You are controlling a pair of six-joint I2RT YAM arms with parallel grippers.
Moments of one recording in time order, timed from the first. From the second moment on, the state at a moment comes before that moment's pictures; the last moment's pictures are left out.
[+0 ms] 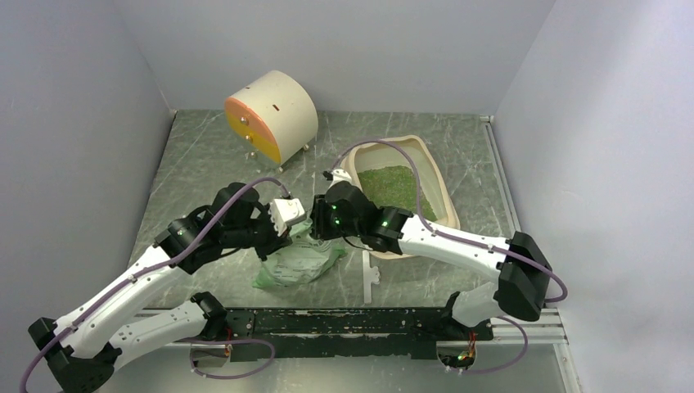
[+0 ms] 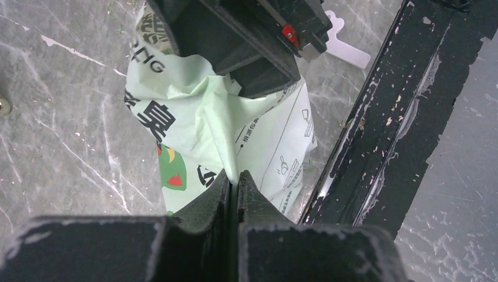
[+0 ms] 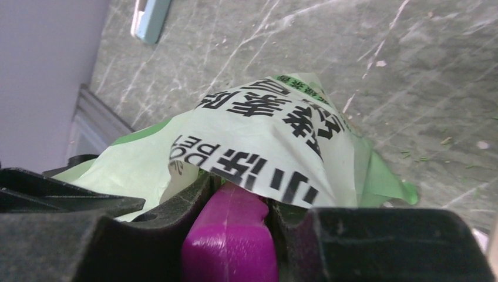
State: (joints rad) left arm -0.78 0.86 0.93 -0.76 0.28 0.22; right arm 1.08 1.45 1.09 -0.27 0.12 0.74
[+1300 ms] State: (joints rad) left arm -0.78 0.87 0.93 -0.67 0.30 0.21; right arm 0.65 0.99 0.54 0.10 -0.37 1.21
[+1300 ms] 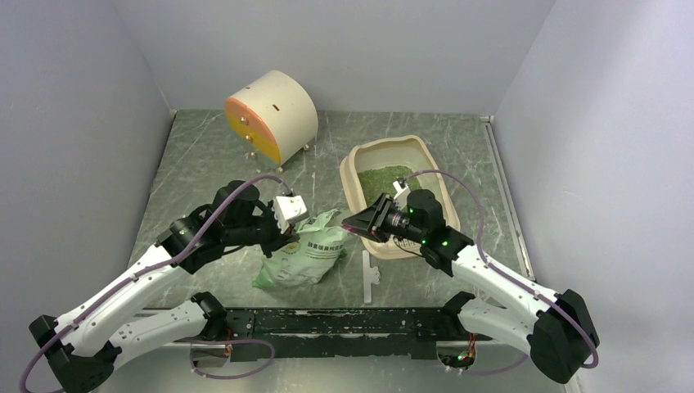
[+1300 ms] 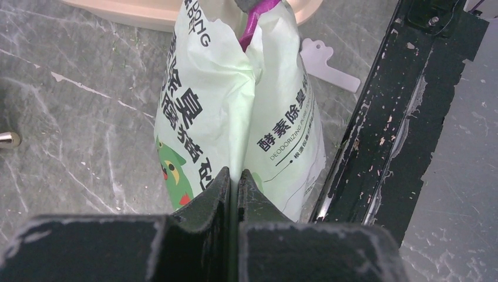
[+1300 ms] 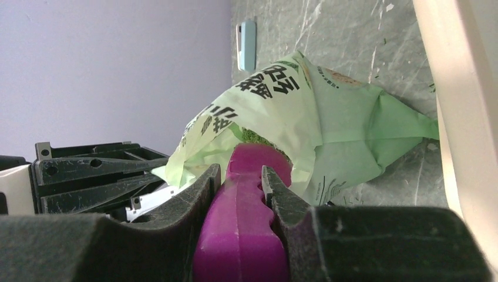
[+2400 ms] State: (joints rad) left arm -0.78 0.88 0.97 -0.70 0.38 0.22; right arm 0.59 1.05 0.56 0.21 -0.51 1.22
